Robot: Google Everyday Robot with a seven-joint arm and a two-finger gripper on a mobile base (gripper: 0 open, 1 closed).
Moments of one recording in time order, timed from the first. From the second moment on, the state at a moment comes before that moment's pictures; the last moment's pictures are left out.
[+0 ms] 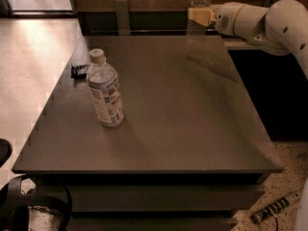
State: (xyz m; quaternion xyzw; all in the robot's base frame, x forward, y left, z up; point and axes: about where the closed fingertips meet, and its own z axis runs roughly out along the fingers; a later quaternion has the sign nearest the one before) arm 0.809 -0.156 0.971 -0.24 0.70 0.25 0.62
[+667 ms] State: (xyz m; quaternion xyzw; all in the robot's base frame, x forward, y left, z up) arm 0.725 -0.161 1.007 -0.25 0.68 0.25 0.64
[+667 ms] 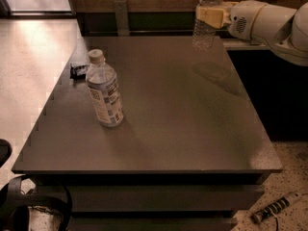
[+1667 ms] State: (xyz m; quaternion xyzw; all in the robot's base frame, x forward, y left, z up) arm 0.603 -0.083 0.966 -0.39 0.65 0.29 0.59
